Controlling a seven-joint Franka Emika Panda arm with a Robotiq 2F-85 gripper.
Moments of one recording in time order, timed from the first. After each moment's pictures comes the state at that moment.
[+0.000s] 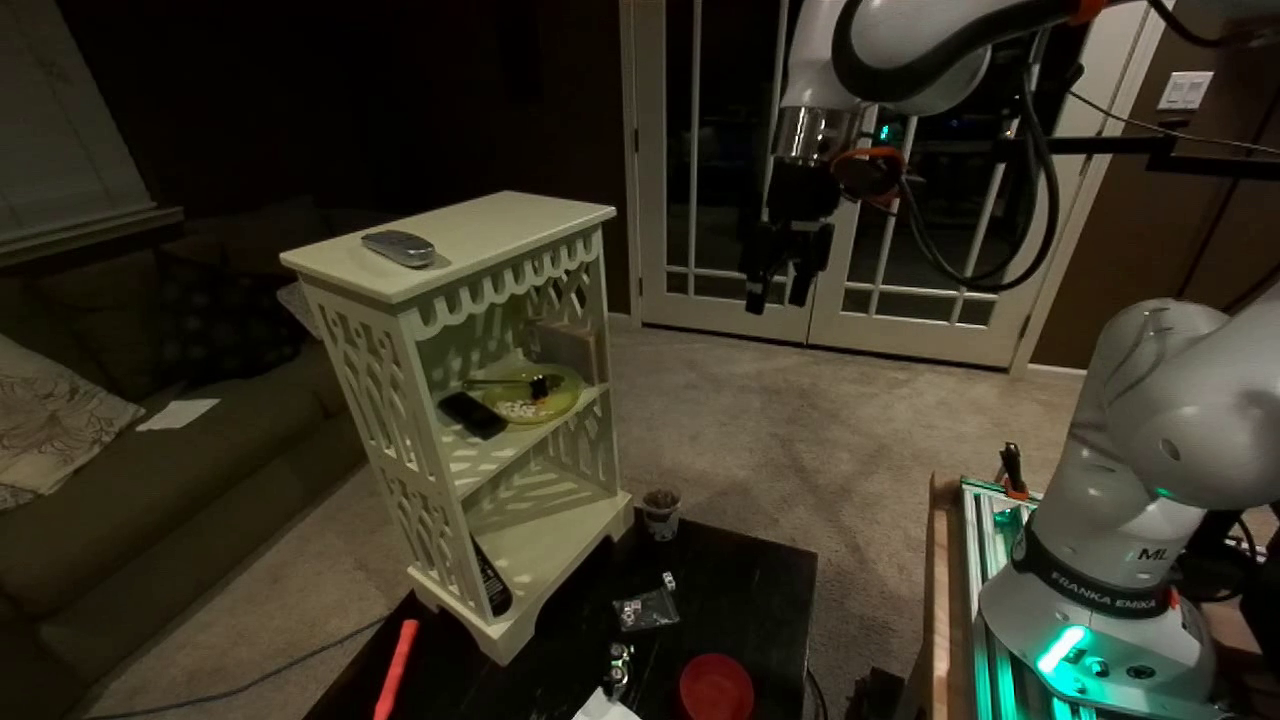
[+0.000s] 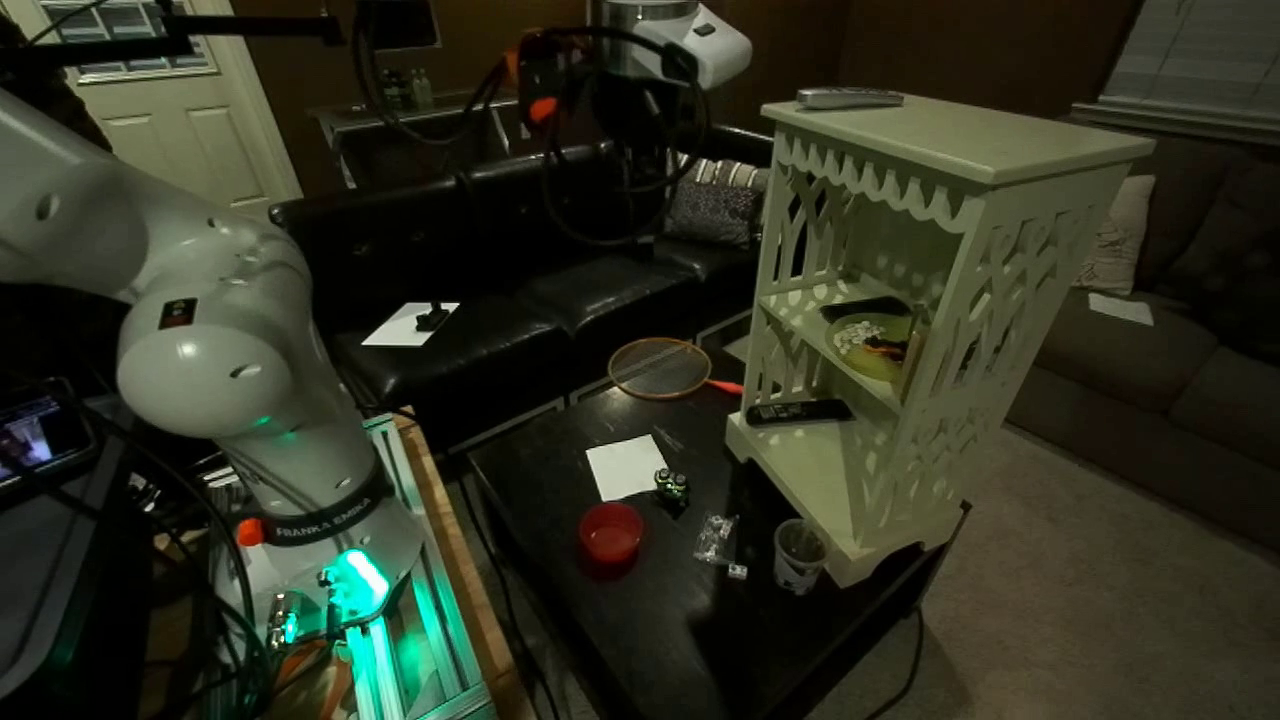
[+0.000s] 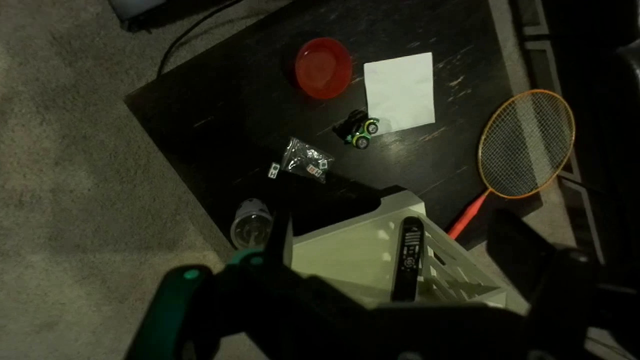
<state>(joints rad) -0.11 -0.65 -0.10 -2.52 0.13 1.93 0.17</state>
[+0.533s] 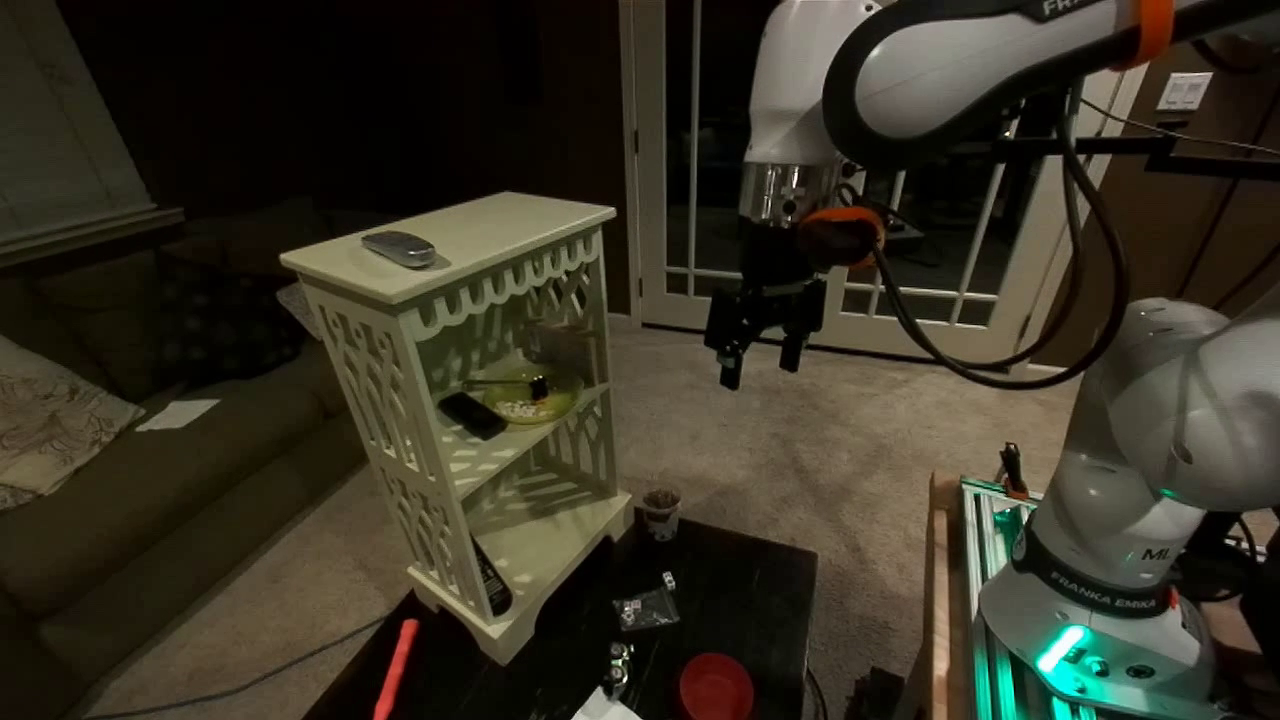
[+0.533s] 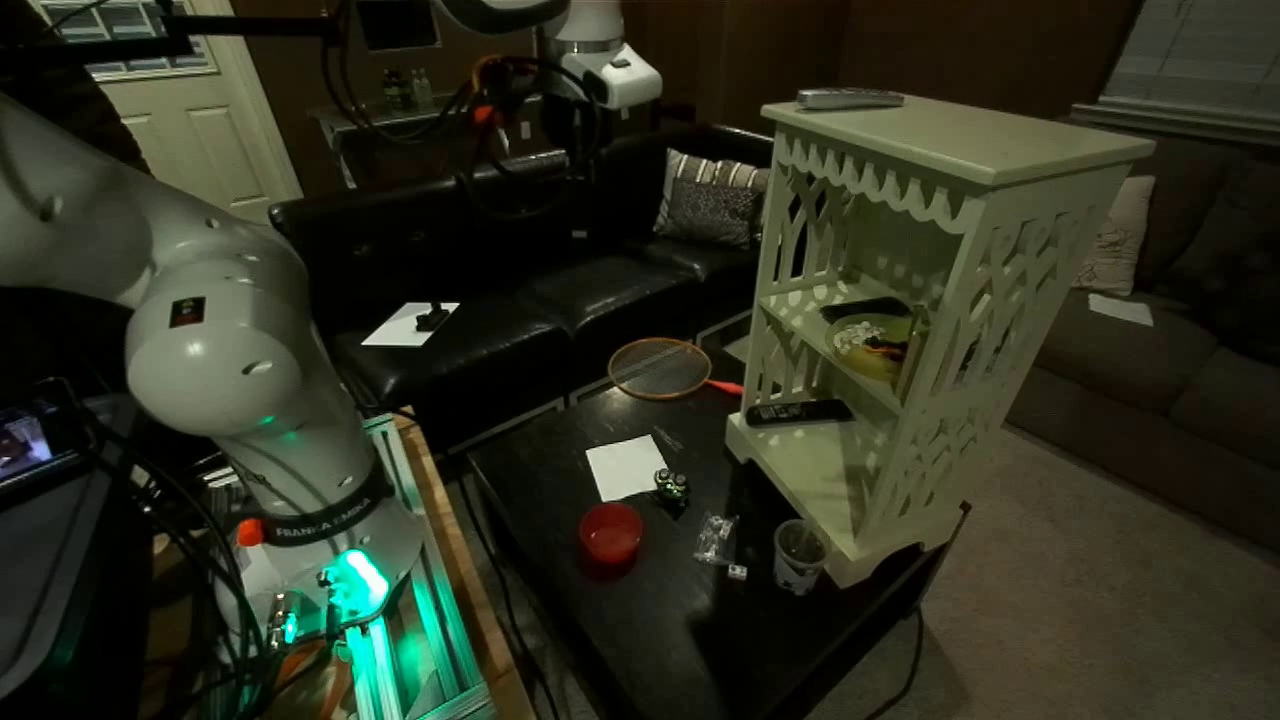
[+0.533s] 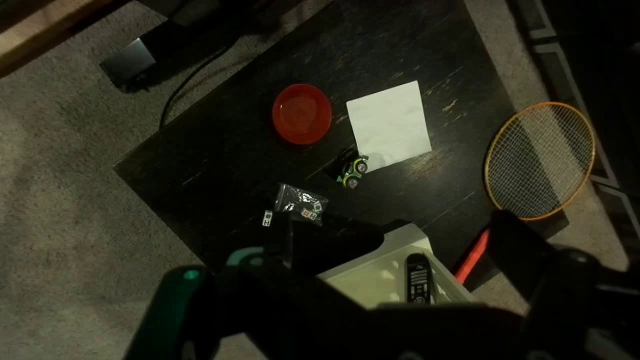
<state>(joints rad) -0.06 -0.65 0.14 -2.60 0.23 1.98 0.49</state>
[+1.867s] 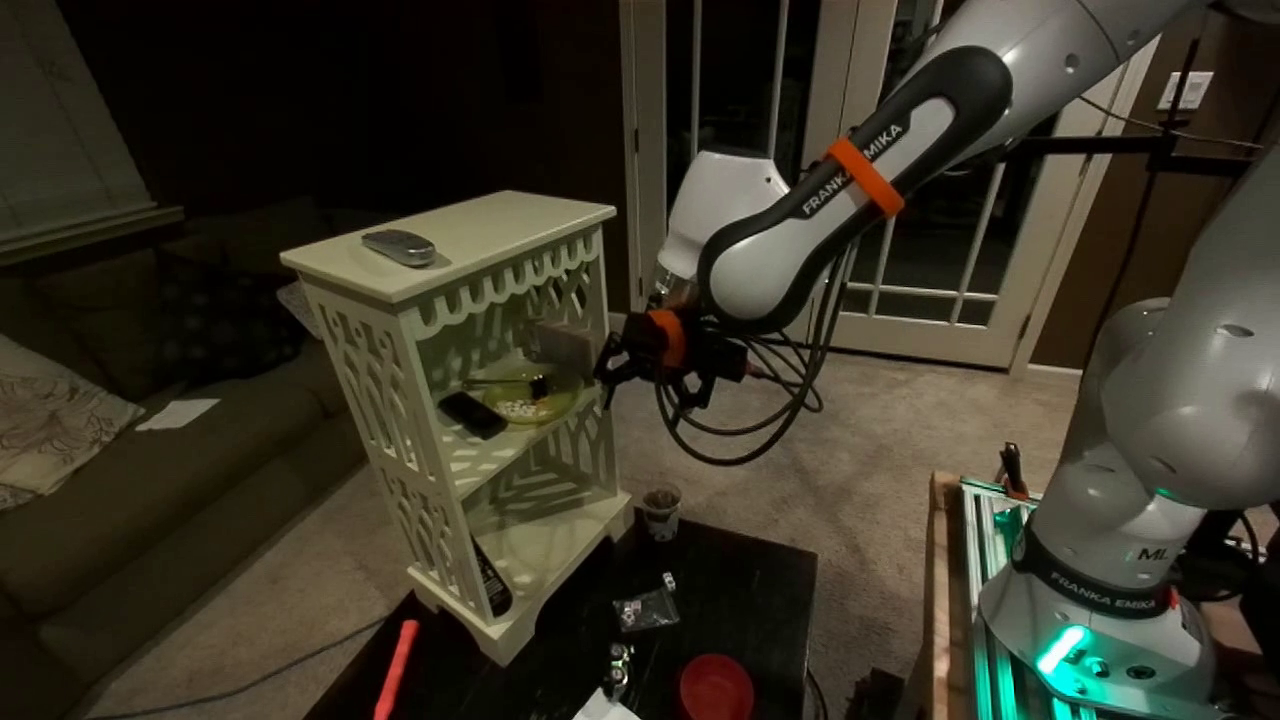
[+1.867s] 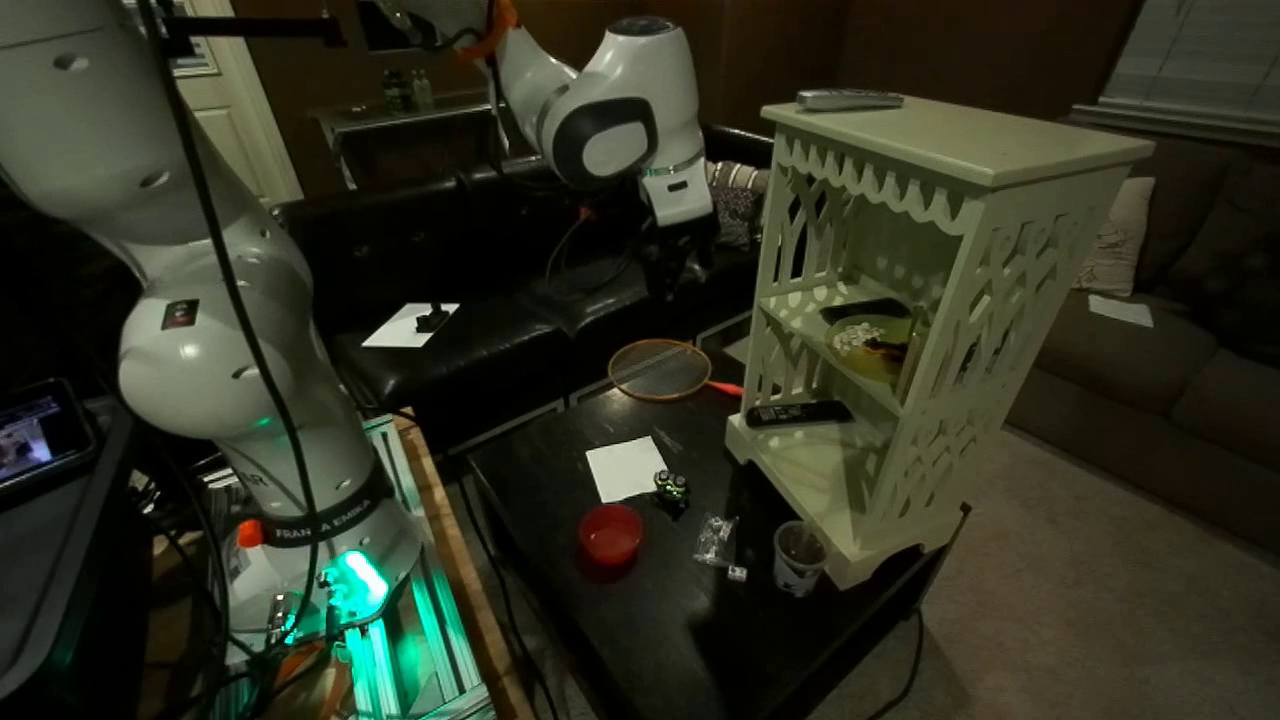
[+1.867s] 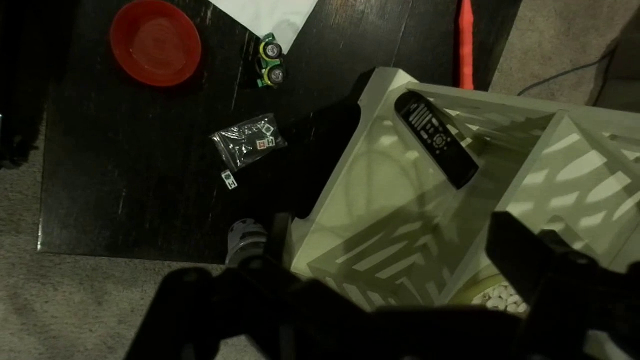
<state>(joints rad) -0.11 -0.16 0.19 -2.57 0.21 2.73 1.11</state>
